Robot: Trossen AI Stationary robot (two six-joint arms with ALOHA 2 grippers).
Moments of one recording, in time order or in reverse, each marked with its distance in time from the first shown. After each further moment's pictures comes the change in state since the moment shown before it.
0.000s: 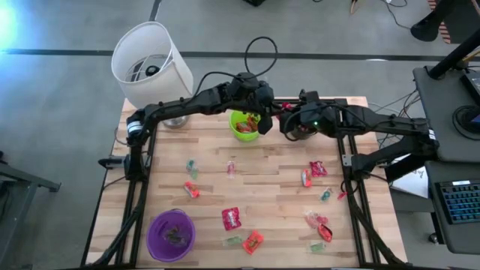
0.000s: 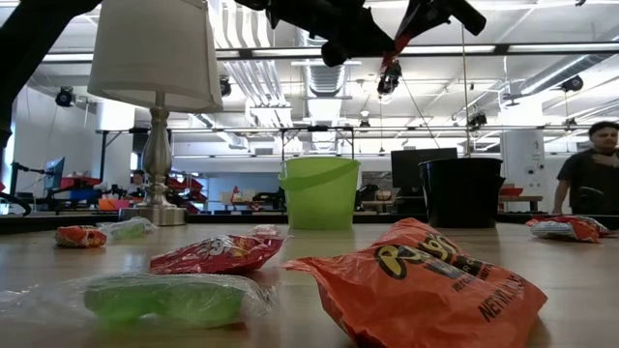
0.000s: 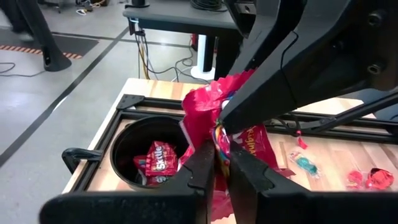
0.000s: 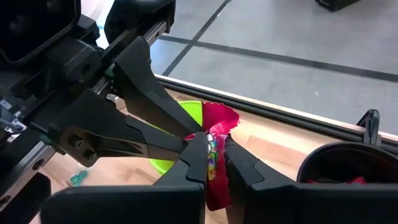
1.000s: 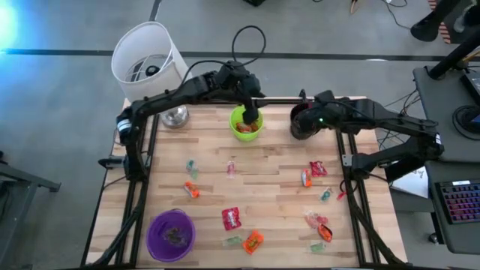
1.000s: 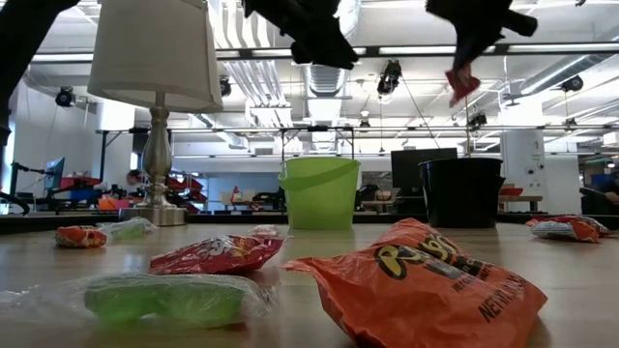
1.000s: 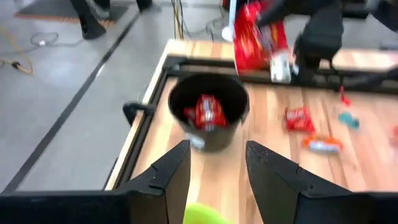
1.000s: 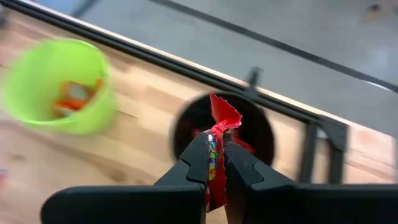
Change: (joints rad) left arm 0.072 -0.098 0.000 -0.271 -0.067 0.126; right arm -0.119 -0.066 -0.018 -0.430 0.006 -0.012
